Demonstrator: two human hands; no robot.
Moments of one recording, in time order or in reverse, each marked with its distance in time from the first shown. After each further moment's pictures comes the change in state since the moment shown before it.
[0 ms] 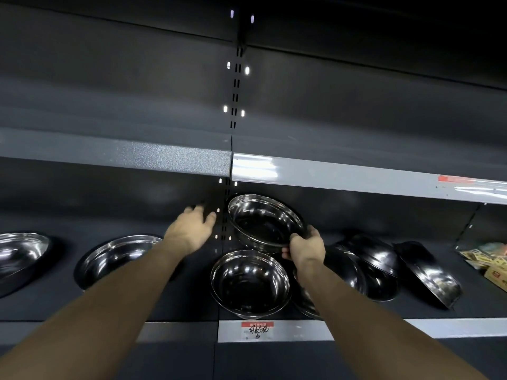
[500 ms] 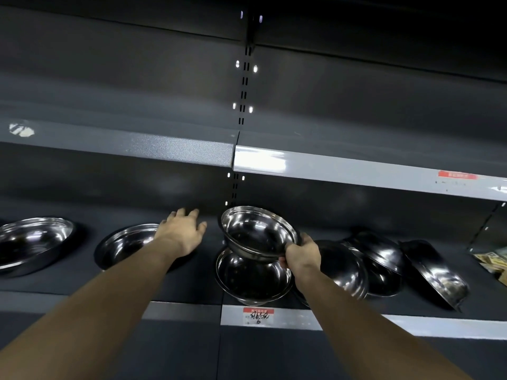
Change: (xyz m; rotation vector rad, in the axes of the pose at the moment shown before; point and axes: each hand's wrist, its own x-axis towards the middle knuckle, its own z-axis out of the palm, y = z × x) left_hand -0.038 -0.021 -0.010 0.327 -0.045 -0.035; right_hand -0.013 0.029 -0.007 -0.124 -0.130 -0.038
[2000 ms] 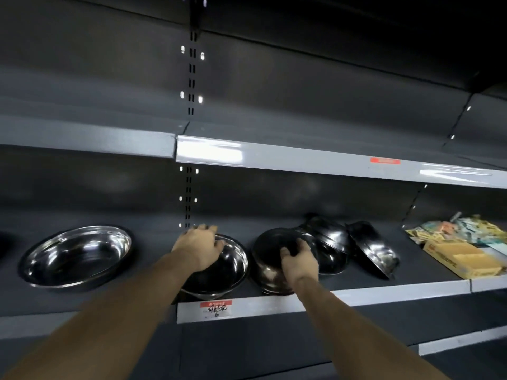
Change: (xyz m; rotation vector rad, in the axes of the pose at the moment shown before) left_hand -0.021 0.108 0.050 0.010 -0.110 0.300; right_hand -0.017 0.019 -0.093 -0.410 0.143 0.008
